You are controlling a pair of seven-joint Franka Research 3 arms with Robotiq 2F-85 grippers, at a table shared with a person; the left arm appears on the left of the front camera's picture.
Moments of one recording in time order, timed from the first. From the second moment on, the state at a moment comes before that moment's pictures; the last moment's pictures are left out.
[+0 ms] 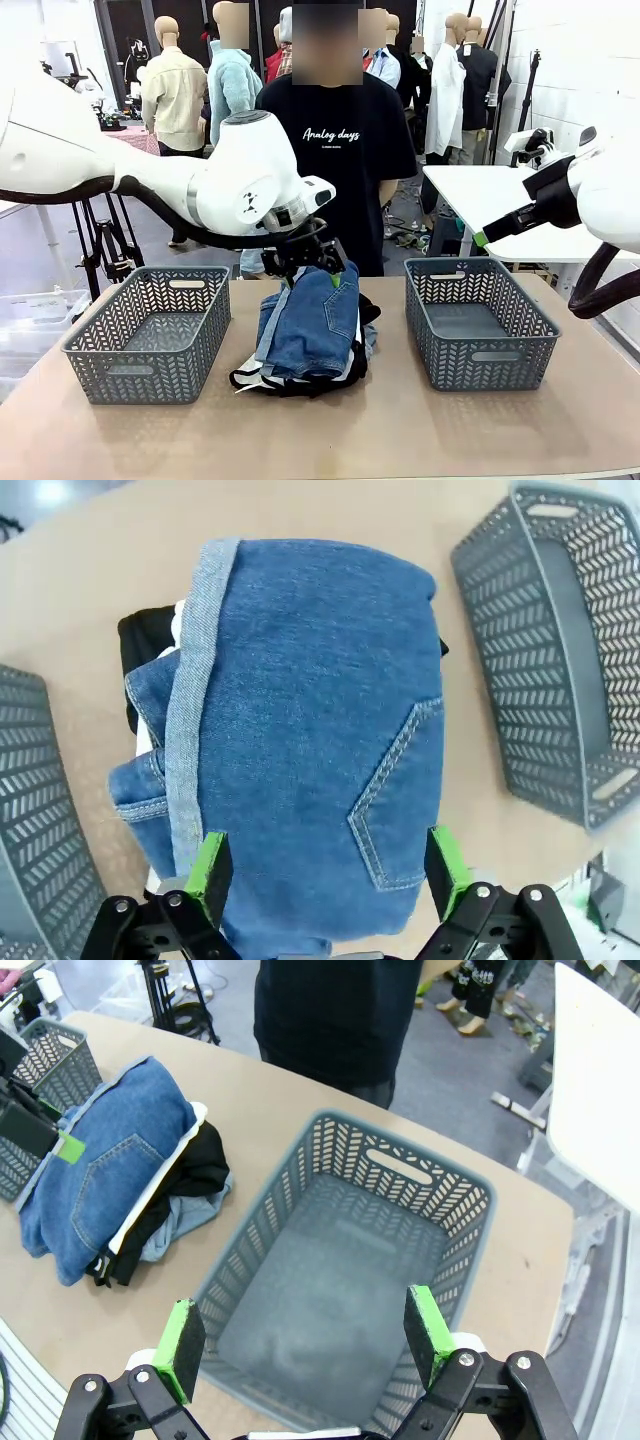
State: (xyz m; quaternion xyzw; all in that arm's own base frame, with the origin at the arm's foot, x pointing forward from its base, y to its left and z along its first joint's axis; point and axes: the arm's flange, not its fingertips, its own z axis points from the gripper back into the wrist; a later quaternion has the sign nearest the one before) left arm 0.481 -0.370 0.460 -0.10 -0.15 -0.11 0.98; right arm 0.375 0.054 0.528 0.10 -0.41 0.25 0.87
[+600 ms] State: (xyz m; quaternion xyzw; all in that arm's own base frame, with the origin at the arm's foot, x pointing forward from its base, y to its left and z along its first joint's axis) left arm 0.500 -0.387 0.442 -0.04 -0.15 -0.08 0.98; right arm 0.375 0.054 0.528 0.10 -0.41 0.25 0.87
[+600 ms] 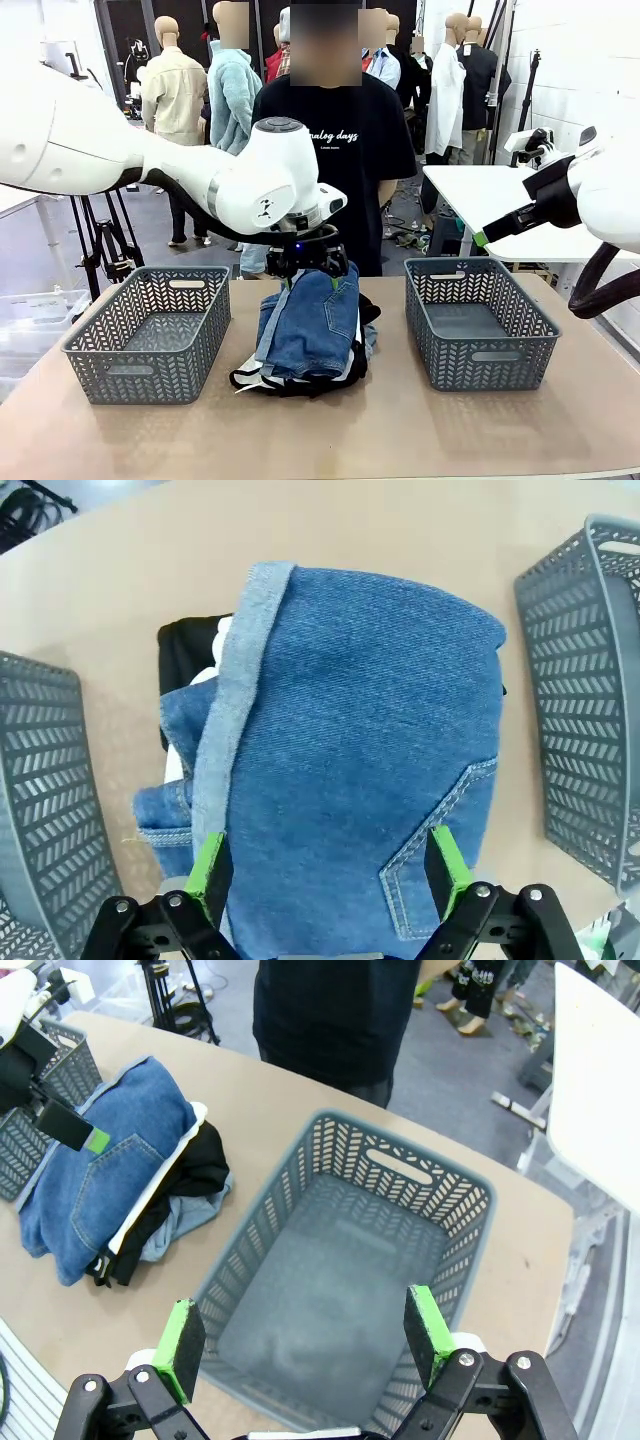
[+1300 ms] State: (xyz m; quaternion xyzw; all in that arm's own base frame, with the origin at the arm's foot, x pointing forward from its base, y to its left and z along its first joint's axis) left arm 0.509 -0.393 0.421 -0.05 -0.13 -0.08 0.99; right arm 0.375 0.054 0.528 0.10 -0.41 0.25 0.87
